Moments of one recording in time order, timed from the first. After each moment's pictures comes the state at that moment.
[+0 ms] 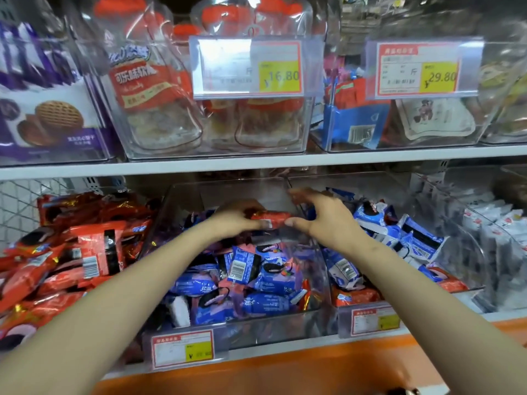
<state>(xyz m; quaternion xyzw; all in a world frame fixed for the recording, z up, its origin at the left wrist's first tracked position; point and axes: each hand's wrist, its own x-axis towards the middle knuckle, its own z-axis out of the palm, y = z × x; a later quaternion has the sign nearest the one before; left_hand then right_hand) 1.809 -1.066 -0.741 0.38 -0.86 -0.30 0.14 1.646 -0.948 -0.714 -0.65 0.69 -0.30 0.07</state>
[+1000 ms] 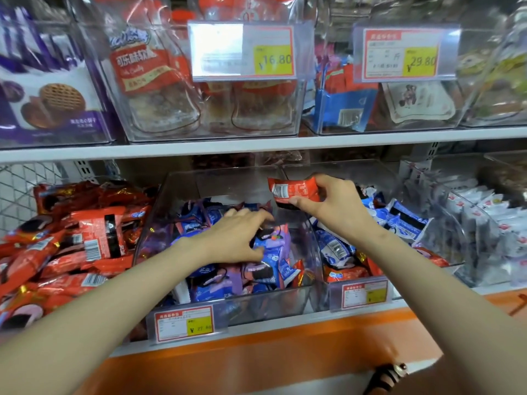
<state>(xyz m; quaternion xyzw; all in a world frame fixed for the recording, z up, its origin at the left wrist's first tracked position) 1.824 -1.006 -0.744 0.29 -0.95 -0.04 0.03 1.648 -0.920 -0.705 -0.60 0.69 -0.40 0.06</state>
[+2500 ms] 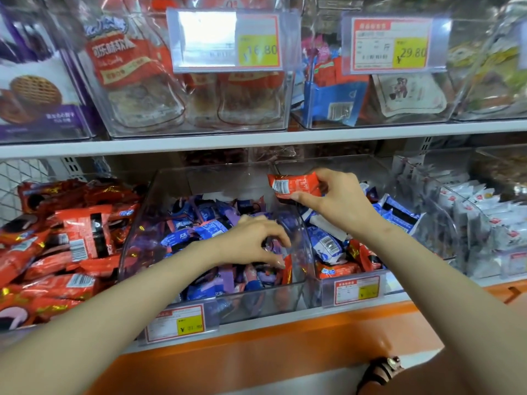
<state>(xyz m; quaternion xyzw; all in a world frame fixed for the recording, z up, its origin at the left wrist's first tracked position) 1.797 -1.003 -0.762 0.21 -0.96 -0.16 0.05 1.634 -0.915 -0.702 -0.62 0.68 -0.39 0.04</state>
